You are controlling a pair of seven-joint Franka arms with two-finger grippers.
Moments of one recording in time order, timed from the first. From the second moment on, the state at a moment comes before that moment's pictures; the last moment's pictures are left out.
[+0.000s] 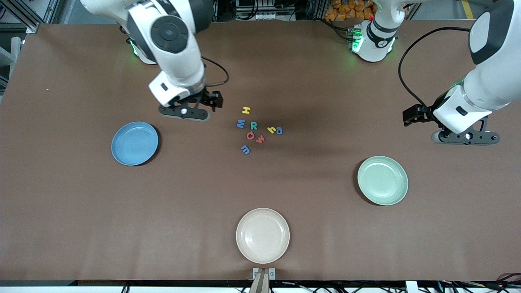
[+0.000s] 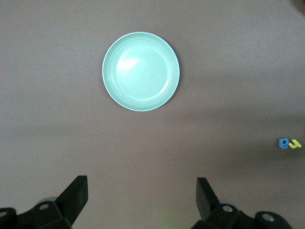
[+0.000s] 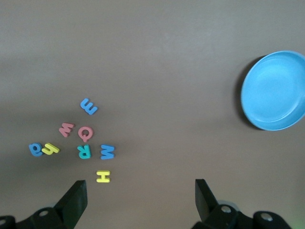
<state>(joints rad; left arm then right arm) 0.02 0.13 -0.21 -1.58 0.03 1.60 -0.12 0.59 0.22 0.07 -1.65 -0.03 1.74 0.80</state>
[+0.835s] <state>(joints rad) 0.03 0.21 -0.21 -1.59 0.06 1.63 -0.12 0.75 0.31 0.07 -2.01 0.00 2.24 0.97</state>
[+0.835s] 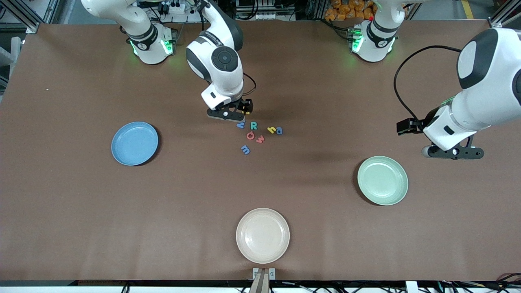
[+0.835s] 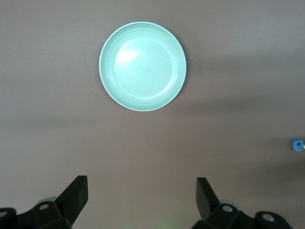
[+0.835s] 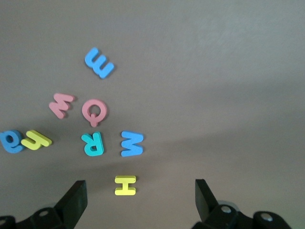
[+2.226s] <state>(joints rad) 0.02 0.23 -0.21 -1.71 0.09 1.77 -0.12 0.85 0.46 0.07 -2.13 0.10 2.58 0.98</state>
